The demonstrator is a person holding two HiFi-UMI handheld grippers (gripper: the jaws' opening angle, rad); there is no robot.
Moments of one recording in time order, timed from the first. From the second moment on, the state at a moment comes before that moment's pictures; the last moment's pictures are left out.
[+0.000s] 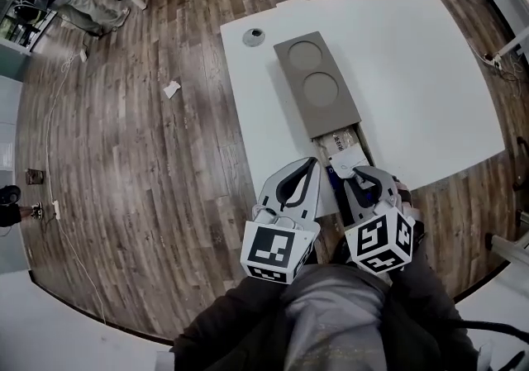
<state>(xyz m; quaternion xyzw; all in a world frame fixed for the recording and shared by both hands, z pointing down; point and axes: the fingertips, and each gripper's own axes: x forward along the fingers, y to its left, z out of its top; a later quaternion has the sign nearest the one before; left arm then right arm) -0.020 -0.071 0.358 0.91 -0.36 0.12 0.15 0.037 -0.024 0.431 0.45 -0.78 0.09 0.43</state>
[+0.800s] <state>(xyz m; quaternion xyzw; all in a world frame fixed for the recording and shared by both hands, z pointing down) -0.029 -0.065 0.335 0.91 -0.37 0.11 0.13 0.025 -0.048 0.392 0.48 -0.79 0.06 0.37</state>
